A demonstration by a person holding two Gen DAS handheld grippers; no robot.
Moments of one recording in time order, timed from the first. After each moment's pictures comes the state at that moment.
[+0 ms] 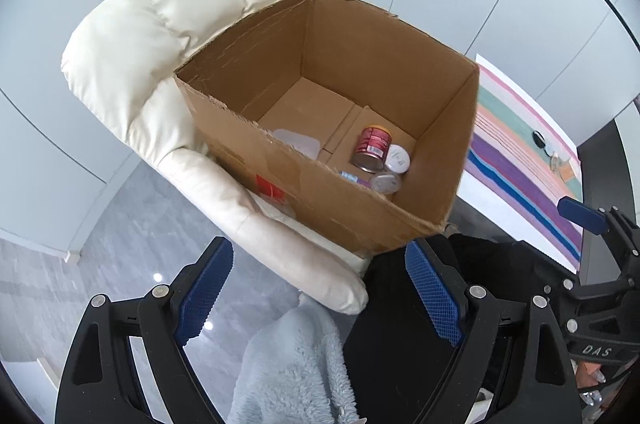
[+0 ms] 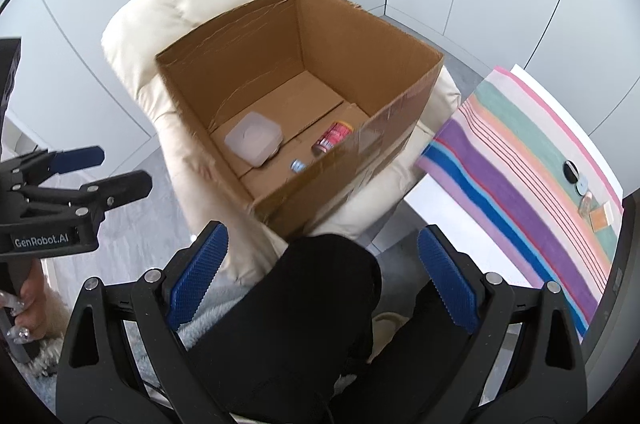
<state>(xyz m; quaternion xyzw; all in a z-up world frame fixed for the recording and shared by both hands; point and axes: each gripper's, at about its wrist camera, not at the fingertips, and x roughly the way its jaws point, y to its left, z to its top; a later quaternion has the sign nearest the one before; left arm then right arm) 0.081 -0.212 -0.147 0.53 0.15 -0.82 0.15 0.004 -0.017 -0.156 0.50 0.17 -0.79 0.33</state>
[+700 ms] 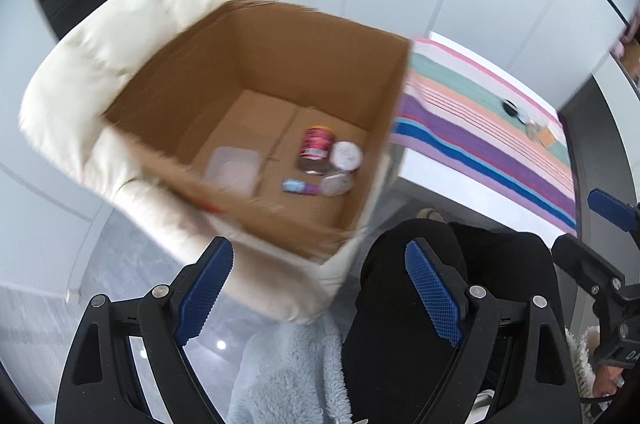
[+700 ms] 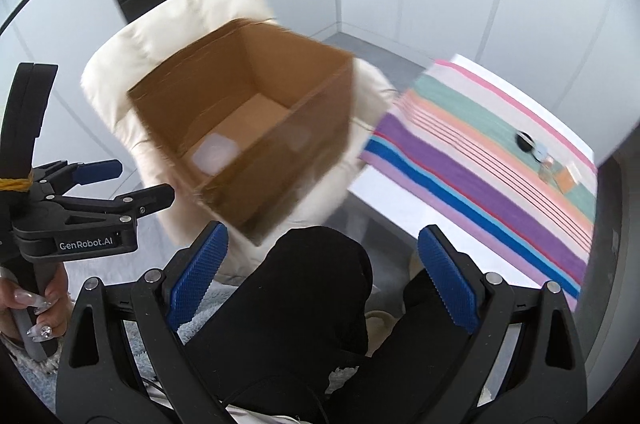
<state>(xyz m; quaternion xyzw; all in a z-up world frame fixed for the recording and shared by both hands) 0.035 -0.137 -0.148 0.54 0.09 -0.84 0.08 0.003 0.076 -0.130 0.48 0.11 -0.83 0.26</state>
